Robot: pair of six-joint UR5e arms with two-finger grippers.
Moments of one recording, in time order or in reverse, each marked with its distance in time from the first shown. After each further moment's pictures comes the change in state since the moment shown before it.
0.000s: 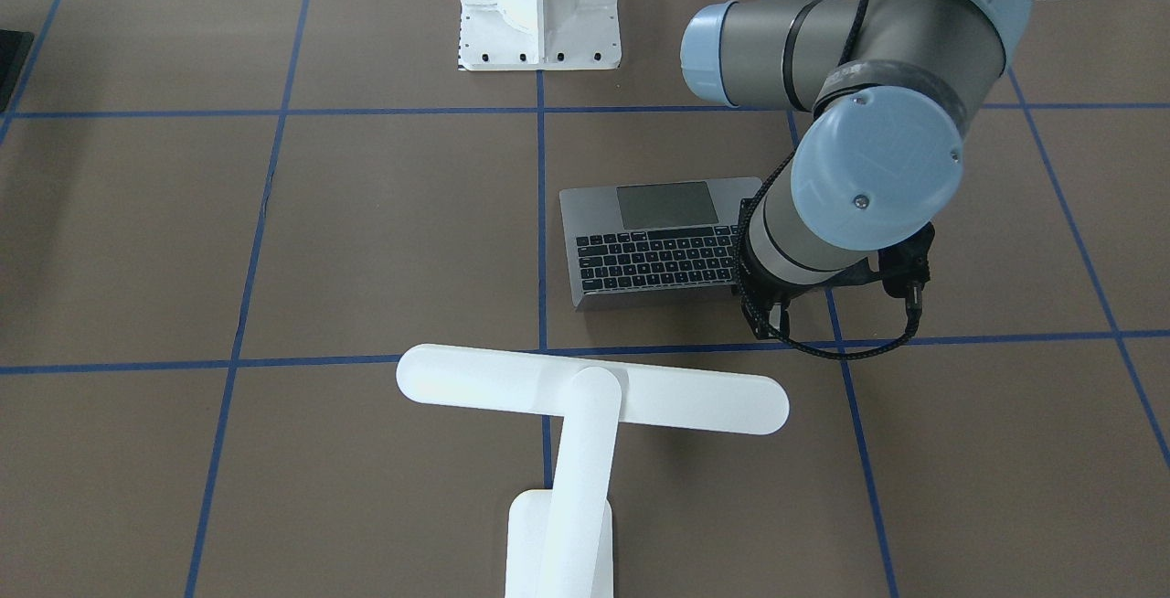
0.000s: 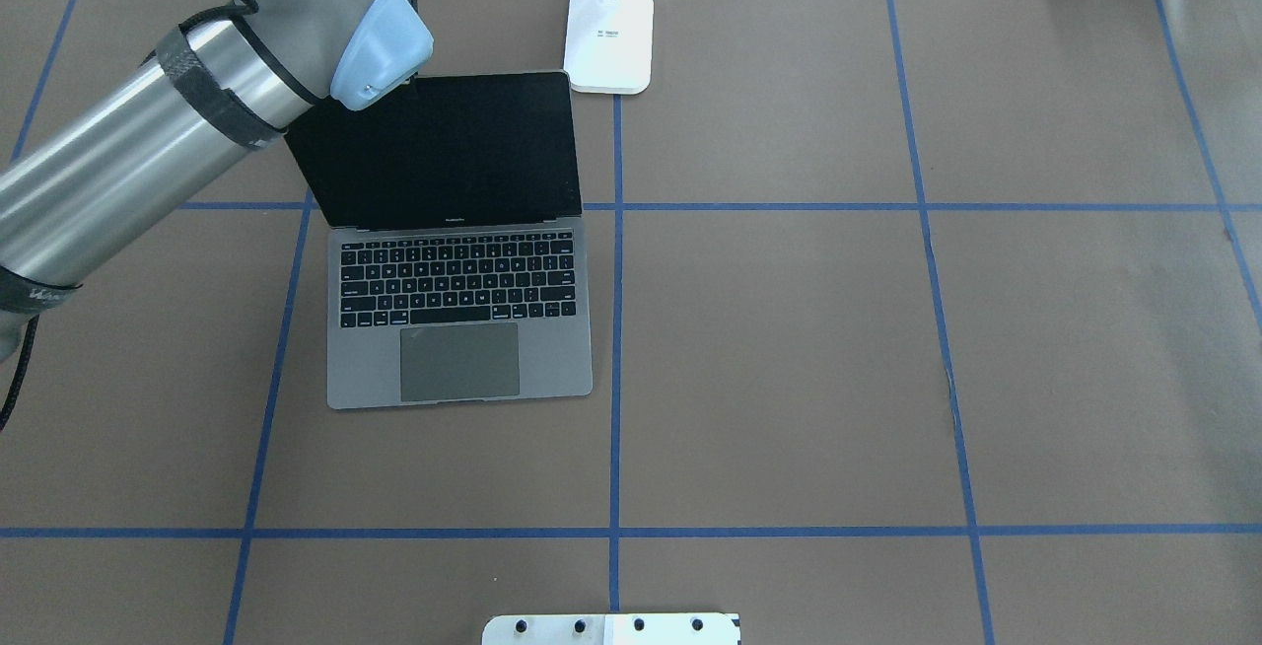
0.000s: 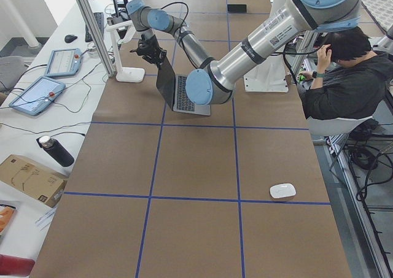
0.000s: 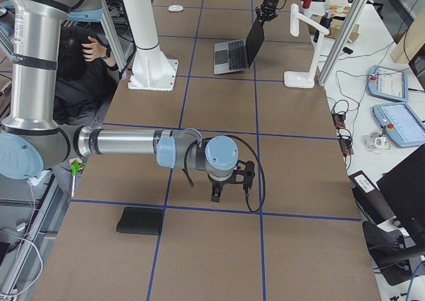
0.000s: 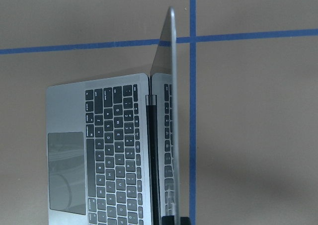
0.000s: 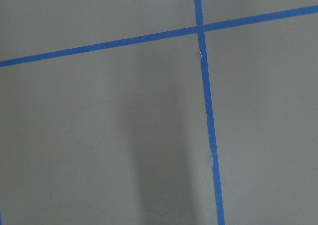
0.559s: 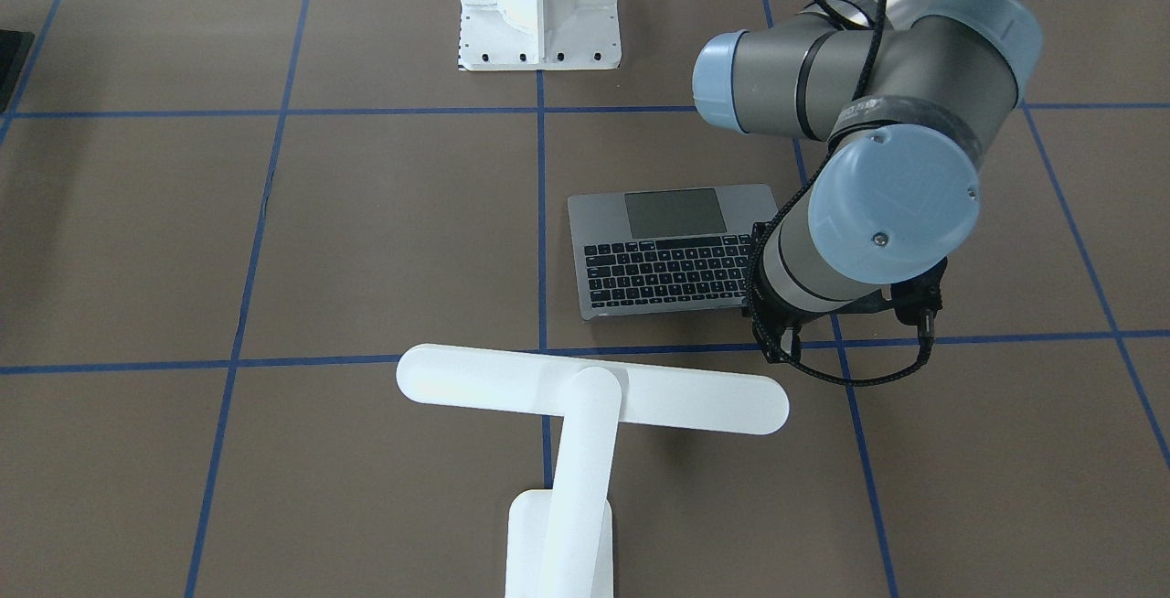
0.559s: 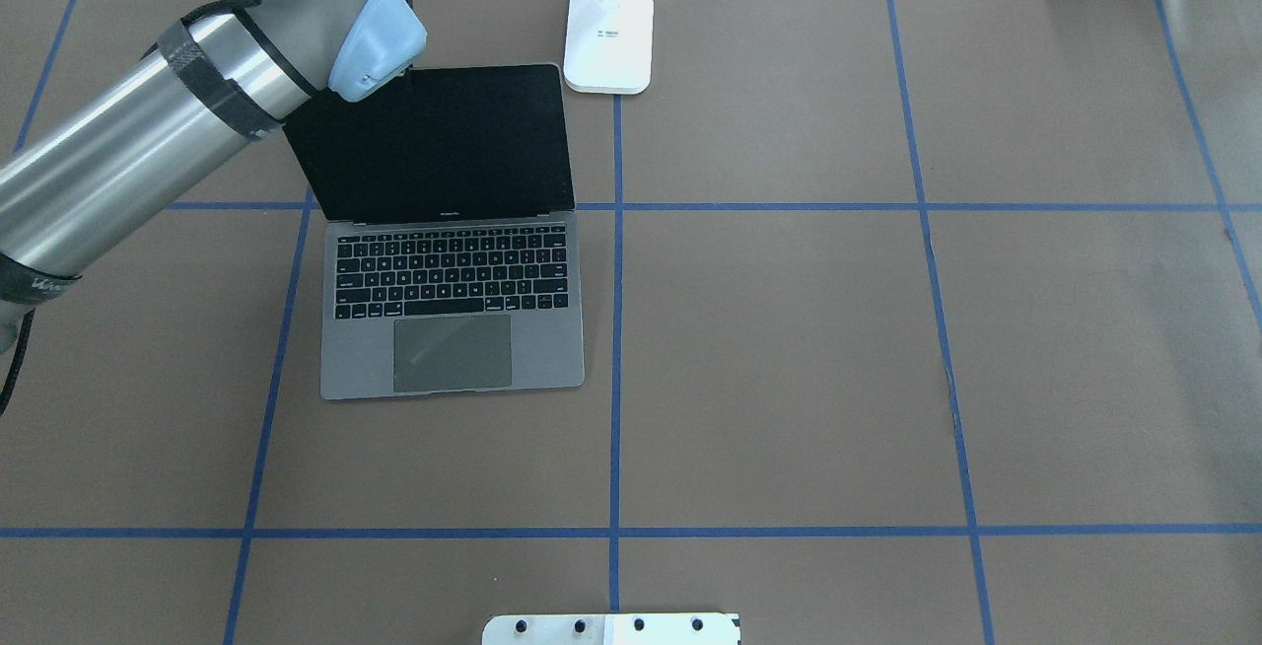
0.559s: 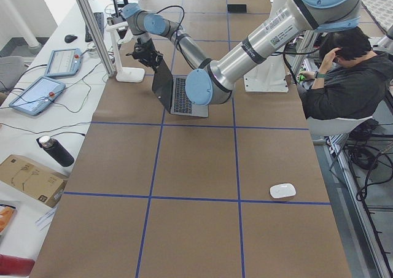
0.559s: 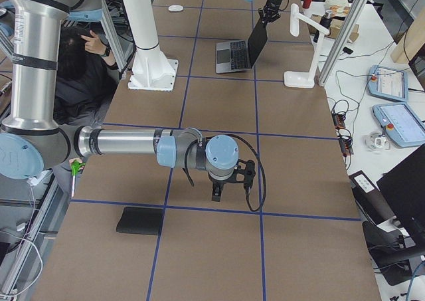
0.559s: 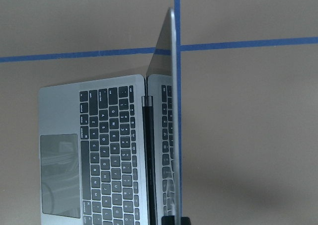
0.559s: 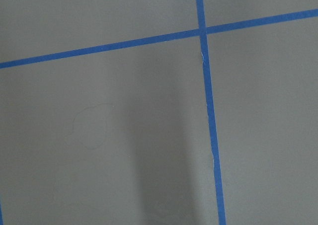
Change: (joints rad) left arm -0.008 0.000 0.047 -0.053 0.003 0.012; right arm 0.000 0.002 0.002 0.000 0.000 0.001
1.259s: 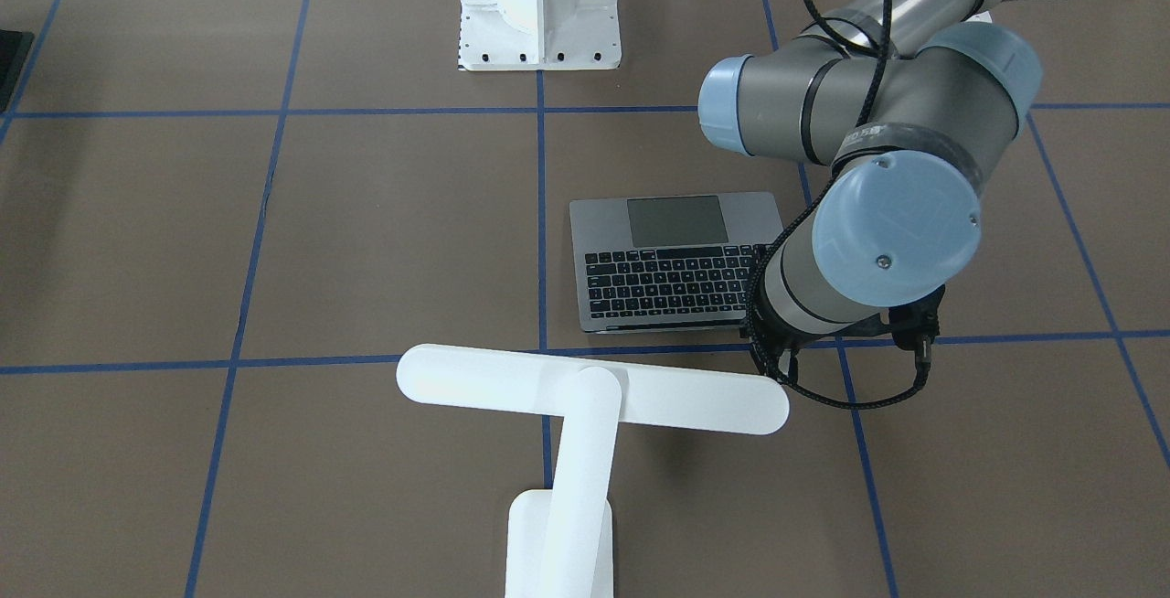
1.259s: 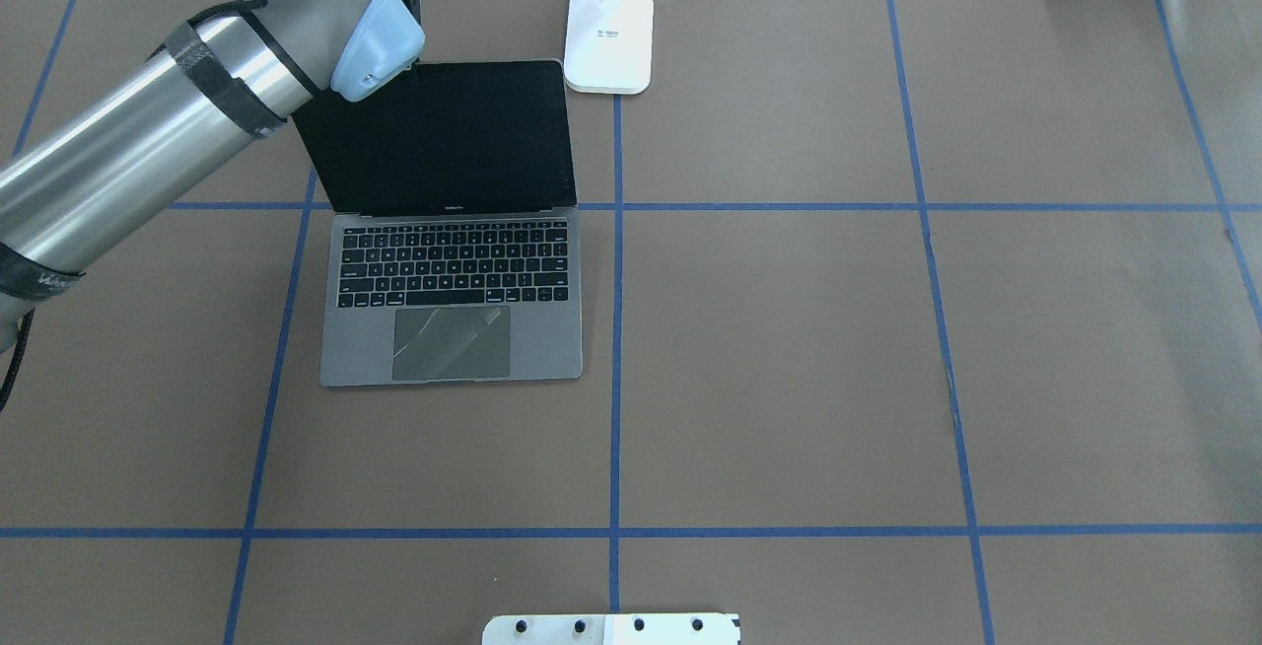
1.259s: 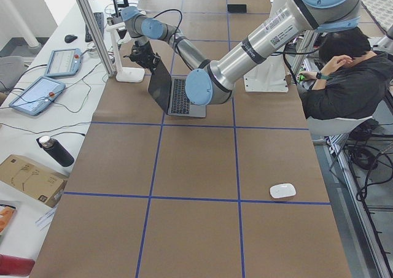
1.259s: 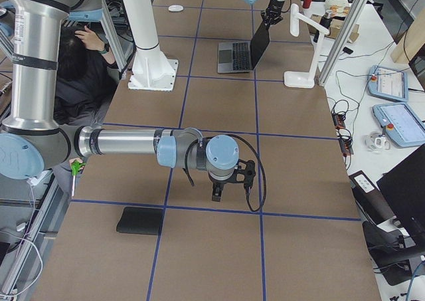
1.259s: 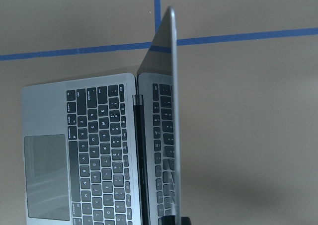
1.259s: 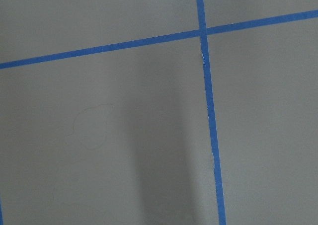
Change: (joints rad) left arm -0.001 0.000 0.057 -0.110 0.002 0.001; right arm 0.000 0.001 -0.001 -0.001 0.000 0.001
